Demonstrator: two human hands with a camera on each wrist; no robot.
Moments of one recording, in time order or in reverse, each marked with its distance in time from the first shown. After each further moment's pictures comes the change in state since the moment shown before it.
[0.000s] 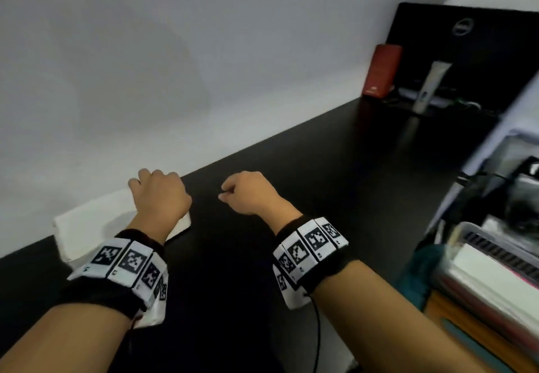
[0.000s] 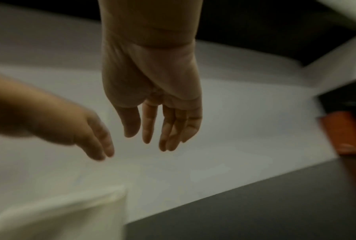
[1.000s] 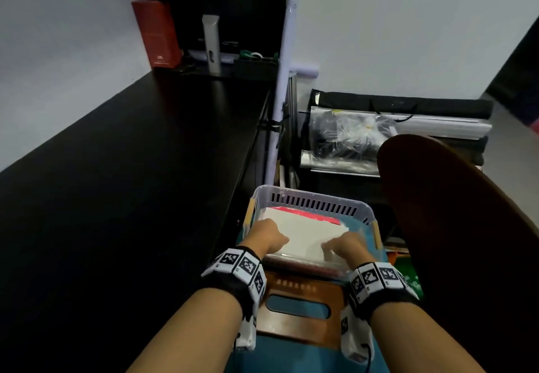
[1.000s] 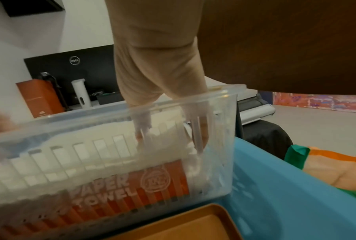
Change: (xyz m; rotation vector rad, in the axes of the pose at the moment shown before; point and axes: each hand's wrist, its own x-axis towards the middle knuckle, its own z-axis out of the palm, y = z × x) left_hand -0.184 0.526 0.088 -0.248 -0.768 0.905; right_hand -0.293 0.507 0.005 0.530 0.247 1.509
